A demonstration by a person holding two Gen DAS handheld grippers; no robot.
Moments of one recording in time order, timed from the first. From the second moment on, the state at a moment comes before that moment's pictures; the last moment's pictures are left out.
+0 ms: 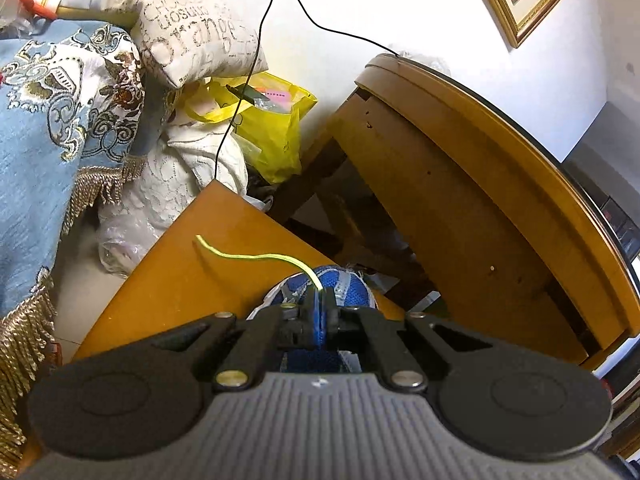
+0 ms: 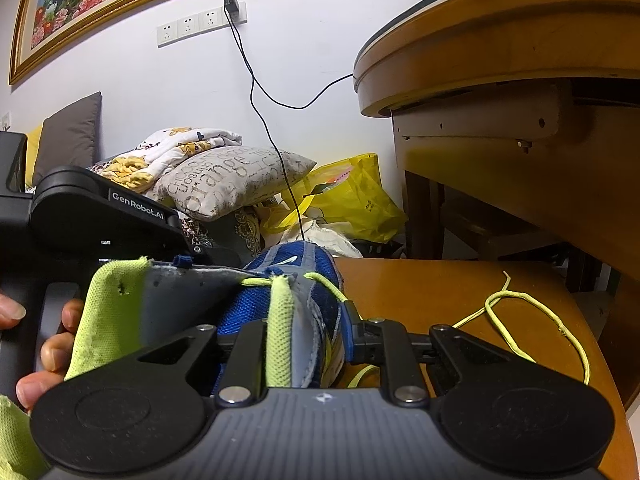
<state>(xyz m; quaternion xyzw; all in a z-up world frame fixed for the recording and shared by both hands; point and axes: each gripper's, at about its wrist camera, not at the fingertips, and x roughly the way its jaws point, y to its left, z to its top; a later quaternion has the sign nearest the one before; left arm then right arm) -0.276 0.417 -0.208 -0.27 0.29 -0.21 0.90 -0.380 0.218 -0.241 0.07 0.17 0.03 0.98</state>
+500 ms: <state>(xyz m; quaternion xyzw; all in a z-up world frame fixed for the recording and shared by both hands) -0.284 0.403 -0.199 -0.17 0.26 -0.17 0.93 -0.380 0.219 -0.242 0.07 0.17 0.03 0.98</state>
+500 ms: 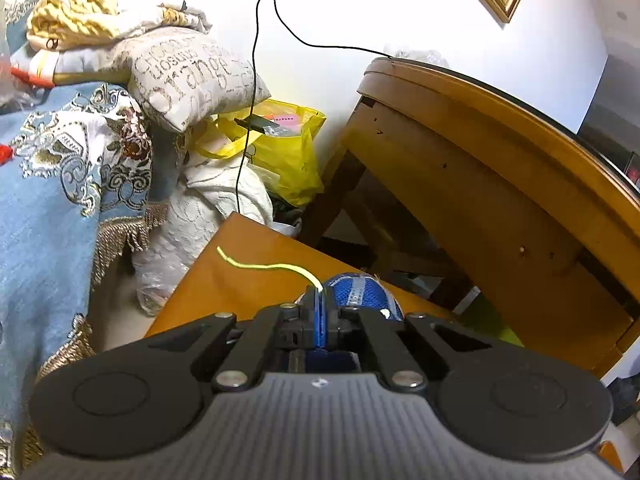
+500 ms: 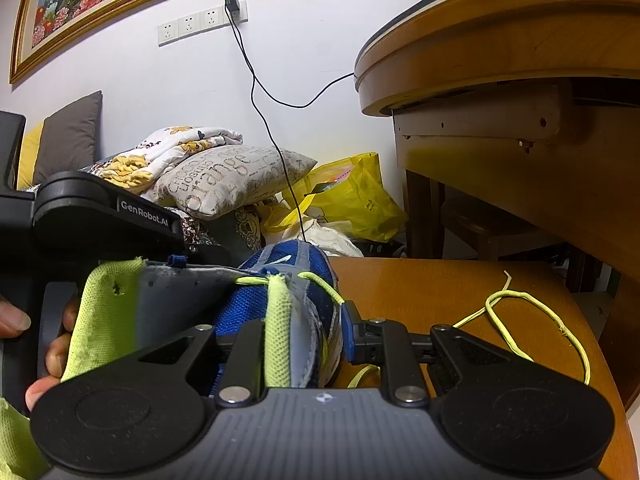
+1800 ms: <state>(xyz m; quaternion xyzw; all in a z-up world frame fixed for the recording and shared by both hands) -0.276 0.442 -0.201 -0.27 0.29 -0.19 0.90 -0.377 0.217 -0.243 0.07 0.17 0.03 0.98</state>
